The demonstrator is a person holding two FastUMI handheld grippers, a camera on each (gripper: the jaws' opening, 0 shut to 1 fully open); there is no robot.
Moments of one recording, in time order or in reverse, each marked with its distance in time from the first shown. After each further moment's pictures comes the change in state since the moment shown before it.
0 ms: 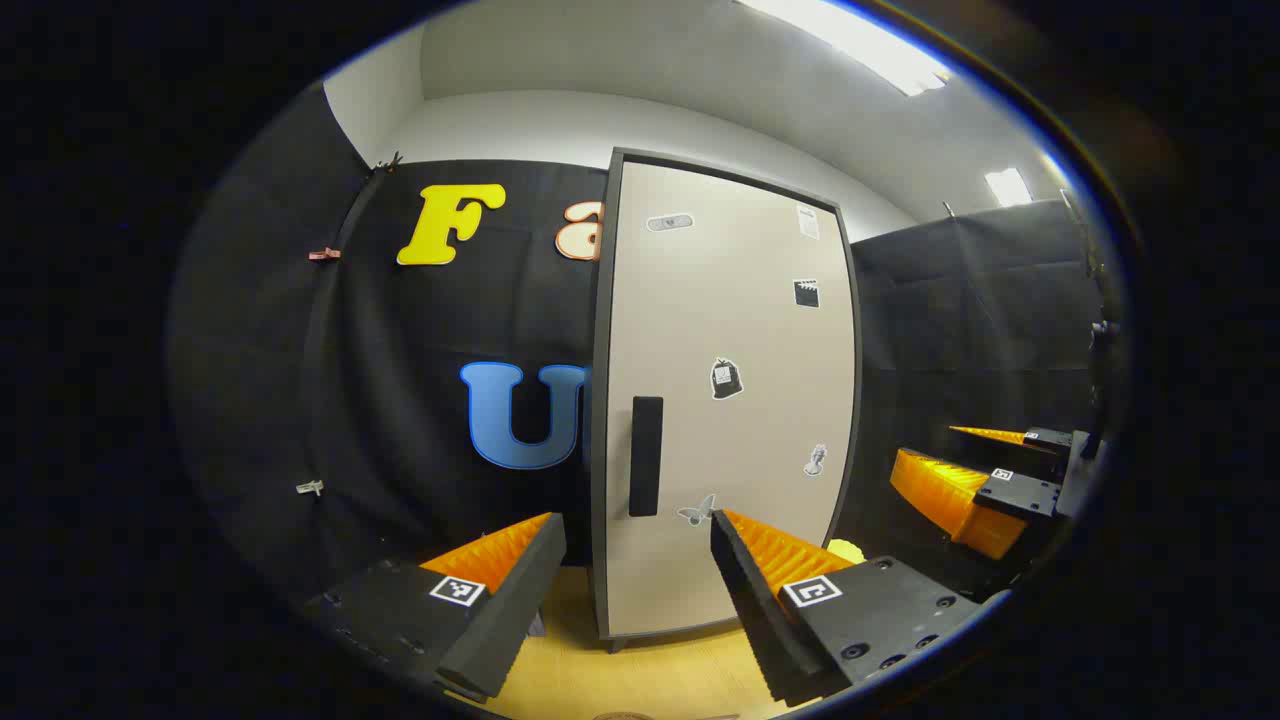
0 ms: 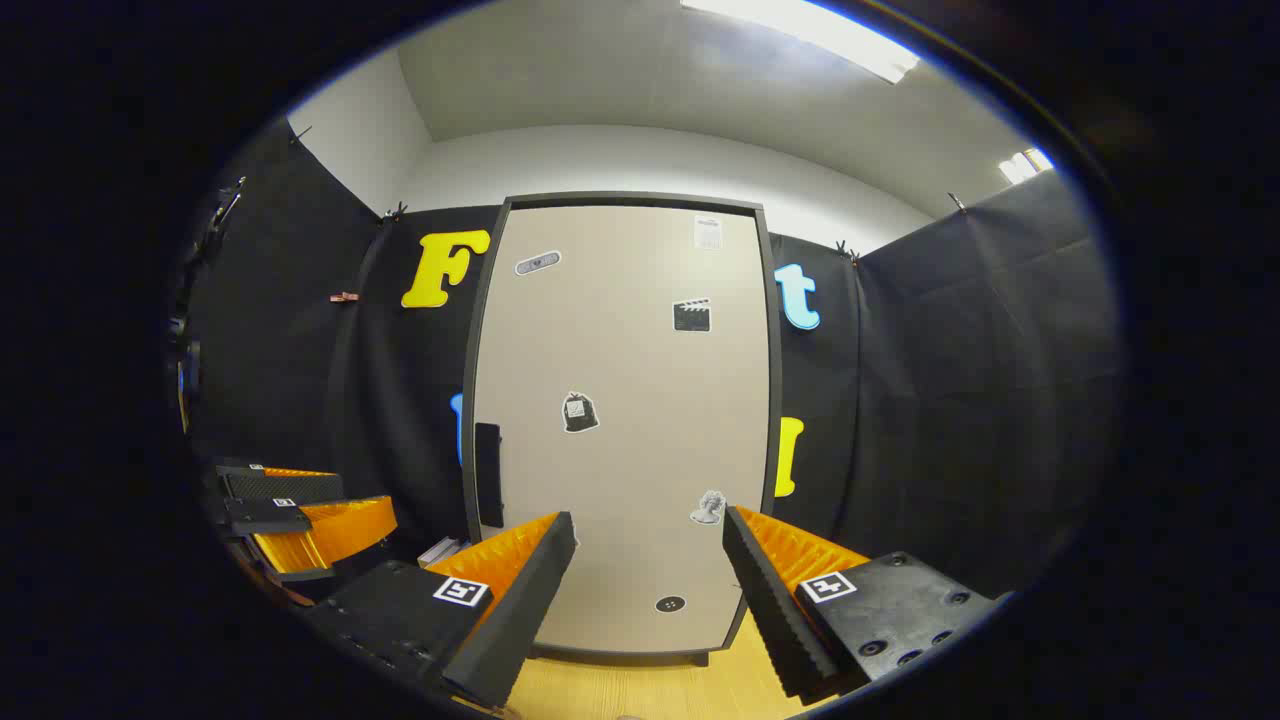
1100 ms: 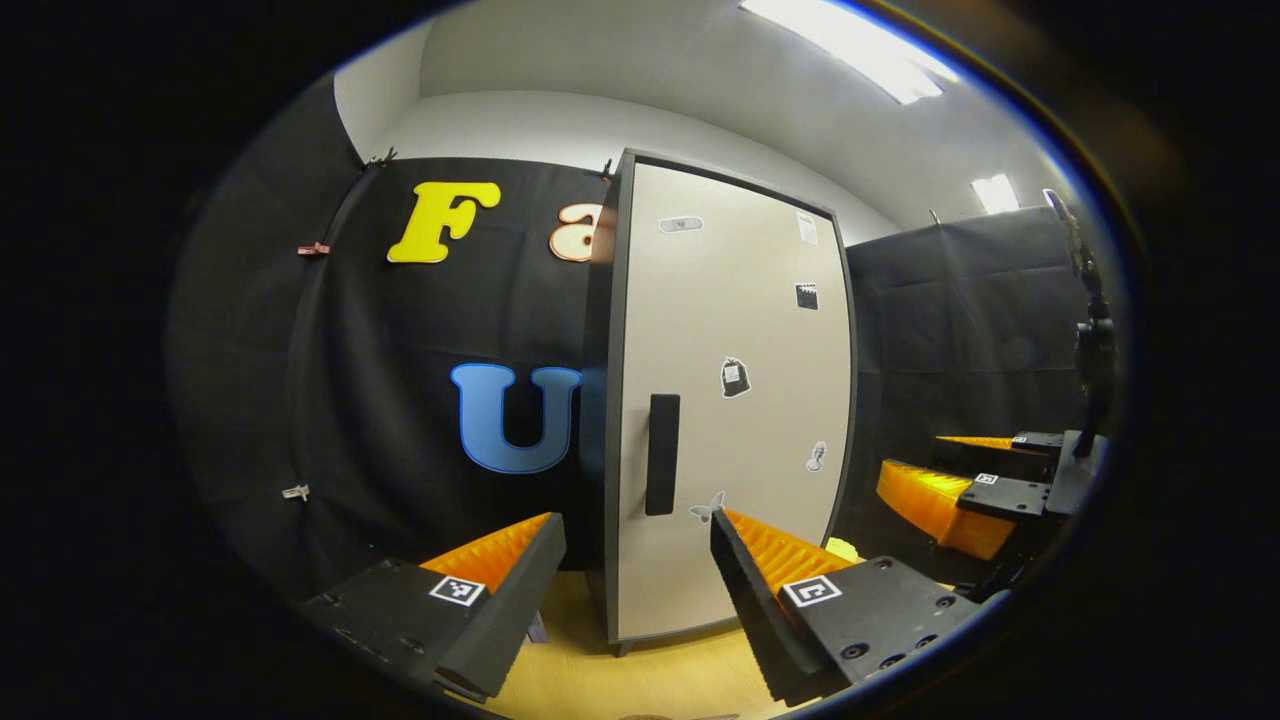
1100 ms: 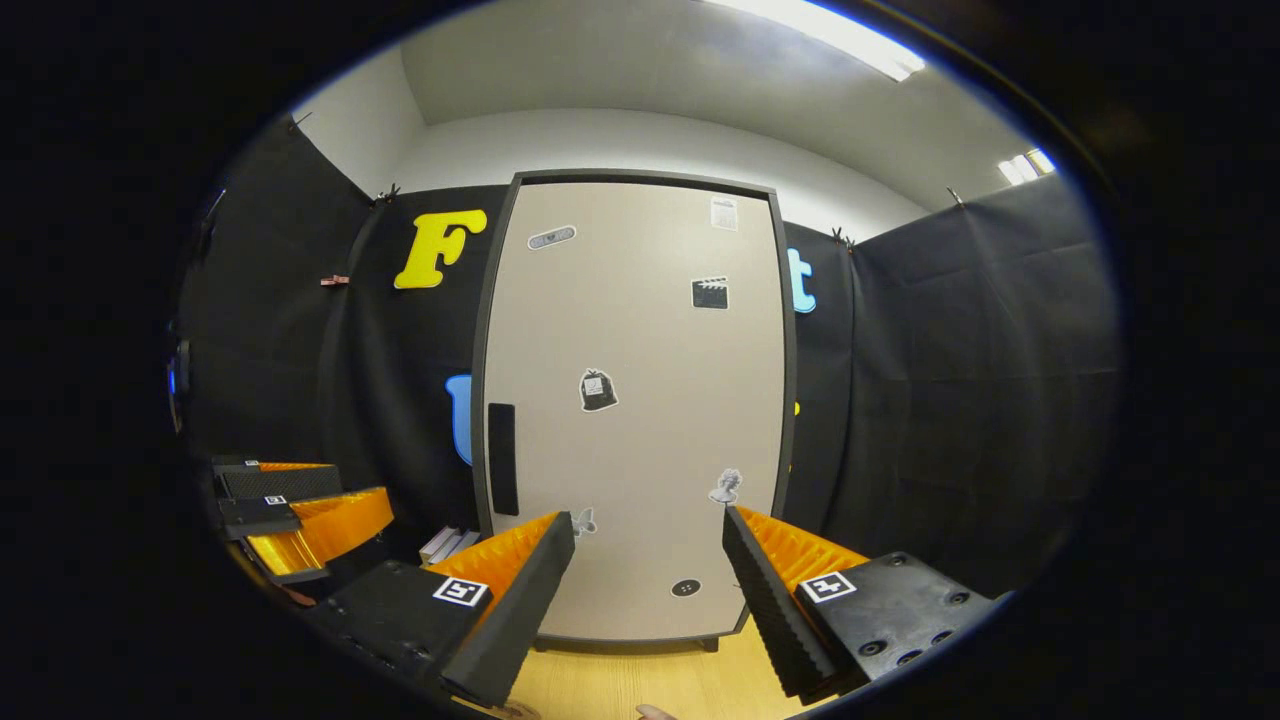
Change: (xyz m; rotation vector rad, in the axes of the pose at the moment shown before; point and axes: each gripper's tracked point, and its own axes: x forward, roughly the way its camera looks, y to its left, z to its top) left arm -0.003 0.028 -0.004 0.015 -0.019 -0.046; right arm 0.005 0.035 -0.017 0.003 0.060 -0.024
